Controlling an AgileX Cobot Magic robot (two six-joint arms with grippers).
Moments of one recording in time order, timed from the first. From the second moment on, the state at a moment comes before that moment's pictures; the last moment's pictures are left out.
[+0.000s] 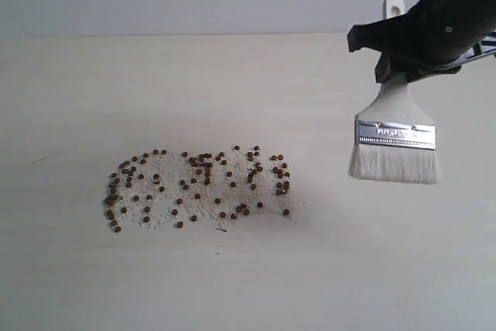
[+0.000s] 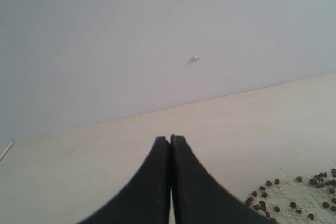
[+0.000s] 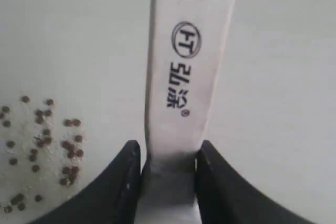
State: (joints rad) left arm -0.33 0.06 0.00 0.01 0.04 0.12; right arm 0.29 1.53 -1.09 0.01 0.69 0.26
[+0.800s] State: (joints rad) left arm -0.33 0.06 0.00 0.01 0.04 0.12; right arm 0.29 0.91 -0.73 0.15 0.48 0.04
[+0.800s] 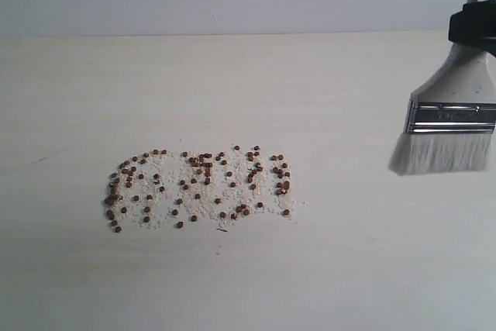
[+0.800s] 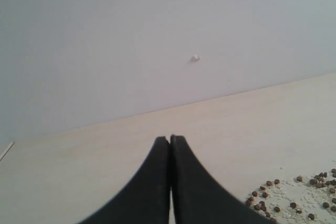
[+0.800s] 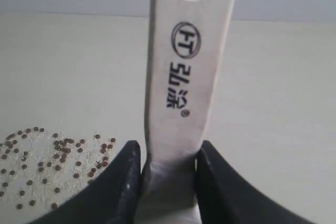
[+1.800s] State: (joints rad) left arm -0.33 0.06 0.00 -0.04 -0.34 -0.38; right arm 0.44 0.98 -0.70 0.59 0.31 -0.37
